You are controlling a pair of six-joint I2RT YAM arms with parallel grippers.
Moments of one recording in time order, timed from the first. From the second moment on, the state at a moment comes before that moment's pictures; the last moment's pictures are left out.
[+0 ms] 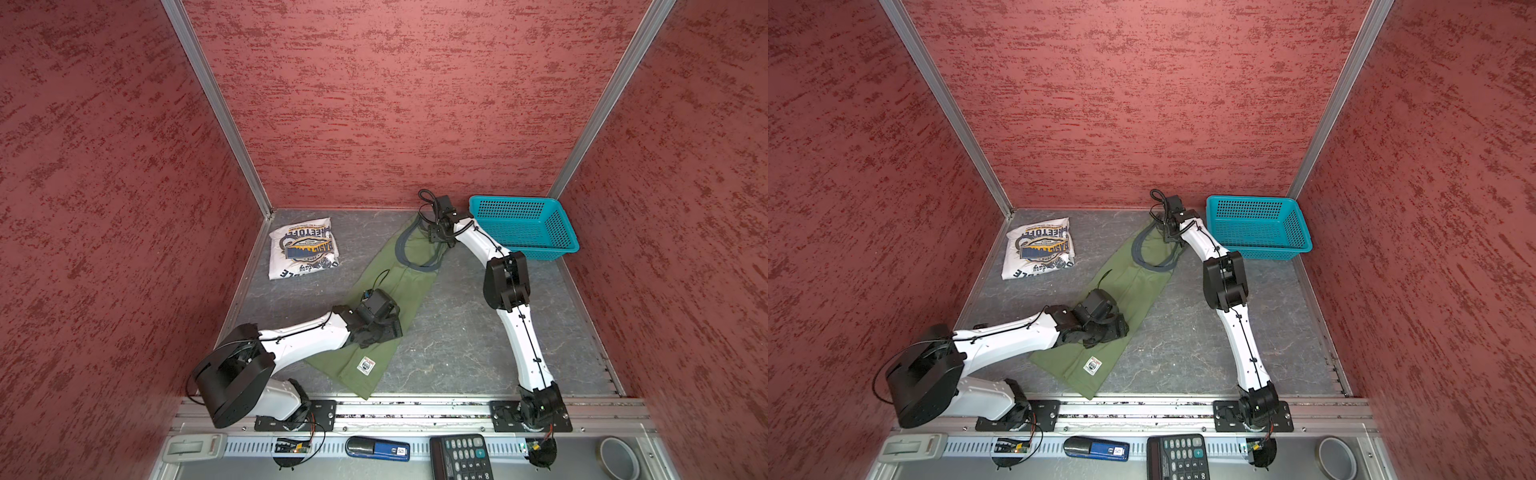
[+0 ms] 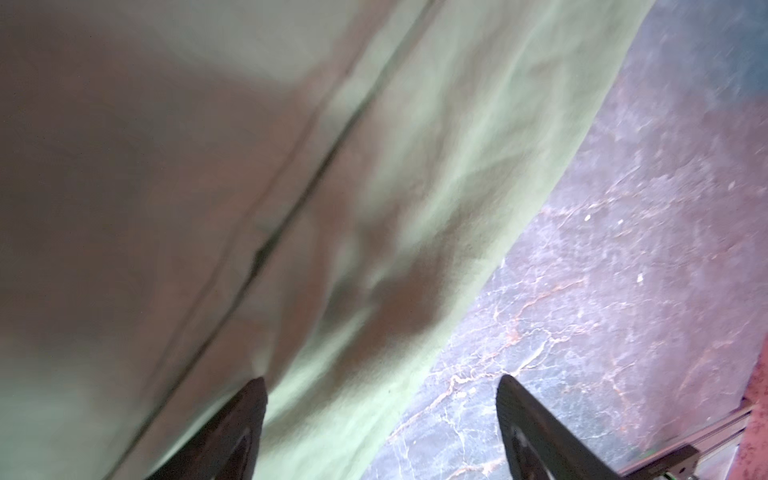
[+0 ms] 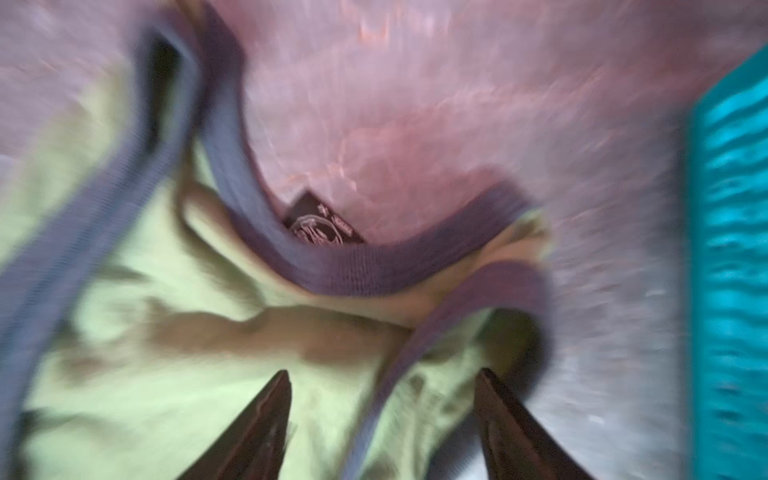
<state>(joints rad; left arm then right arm) -0.80 1.36 0.73 -0.45 0.02 -1.02 0.33 2.54 2.37 -0.84 0.20 0.26</state>
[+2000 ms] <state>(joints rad) -0.95 1.17 0.71 -0.67 0.05 -1.07 0.47 1.44 1.09 -0.62 0.03 0.49</state>
